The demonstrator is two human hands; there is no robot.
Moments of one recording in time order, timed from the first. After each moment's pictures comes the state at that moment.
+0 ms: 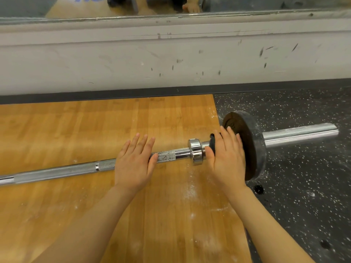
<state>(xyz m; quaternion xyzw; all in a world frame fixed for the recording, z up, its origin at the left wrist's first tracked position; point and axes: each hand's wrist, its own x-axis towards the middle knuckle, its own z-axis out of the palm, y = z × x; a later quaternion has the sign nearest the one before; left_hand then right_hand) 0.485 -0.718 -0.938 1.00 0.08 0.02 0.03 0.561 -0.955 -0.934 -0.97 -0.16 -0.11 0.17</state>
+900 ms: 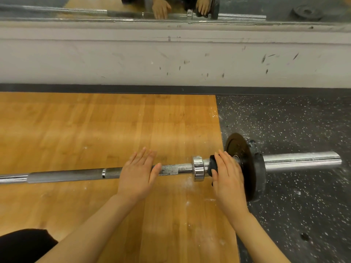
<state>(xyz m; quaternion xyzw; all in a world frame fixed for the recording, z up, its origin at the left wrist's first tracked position) 0.432 -0.743 -0.927 0.99 0.11 -0.02 0.12 0.493 -0.991 -0.927 -0.95 -0.20 -0.05 0.23</state>
